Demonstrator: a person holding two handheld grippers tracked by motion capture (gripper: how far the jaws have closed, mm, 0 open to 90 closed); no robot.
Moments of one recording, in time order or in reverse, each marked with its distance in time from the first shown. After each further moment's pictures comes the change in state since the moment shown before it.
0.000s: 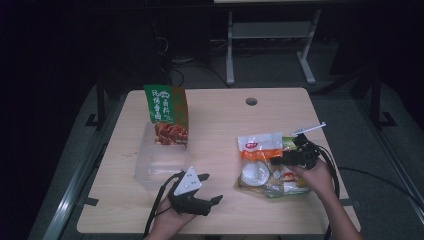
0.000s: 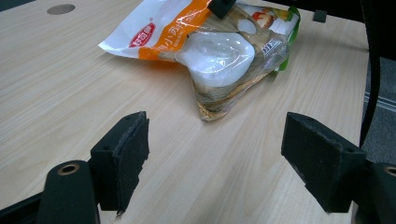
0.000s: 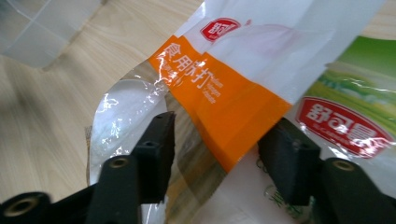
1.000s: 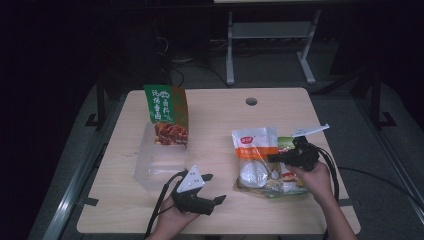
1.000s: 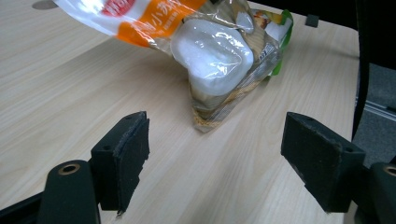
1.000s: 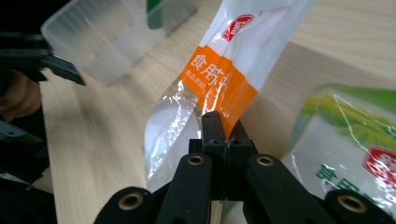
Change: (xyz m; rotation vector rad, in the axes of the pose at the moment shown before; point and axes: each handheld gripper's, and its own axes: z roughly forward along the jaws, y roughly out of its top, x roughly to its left) left arm -0.001 0.004 0.009 0.006 -0.037 -0.031; right arm 0.029 -0.001 -0.015 -0.131 0.123 -0.116
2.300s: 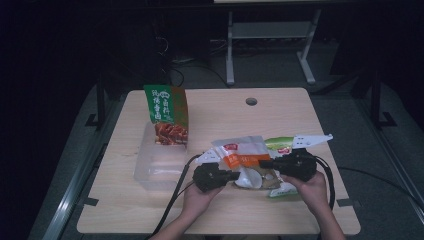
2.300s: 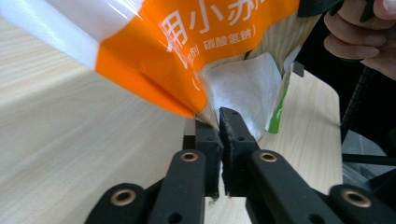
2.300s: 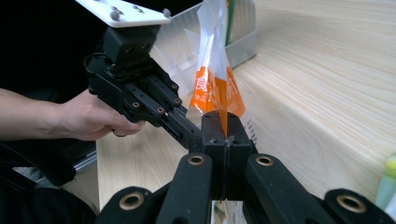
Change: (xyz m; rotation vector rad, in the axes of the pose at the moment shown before) left arm 0.030 0.022 0.063 -0.023 -0.137 -0.235; right arm 0.047 -0.005 -0.006 -0.153 0.116 -0.169
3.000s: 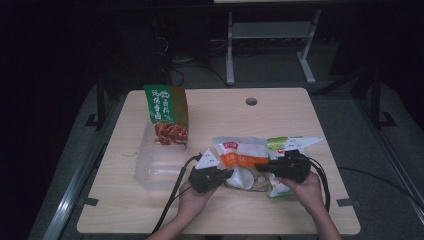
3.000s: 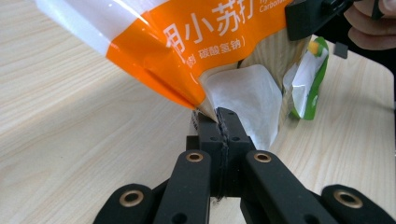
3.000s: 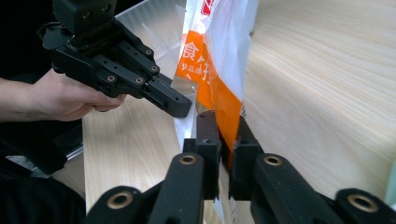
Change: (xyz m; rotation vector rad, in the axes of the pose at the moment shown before) left arm -0.008 -0.001 -0.013 0.023 0.144 0.109; right arm -0.005 -0.008 0.017 0.069 -0.020 0.004
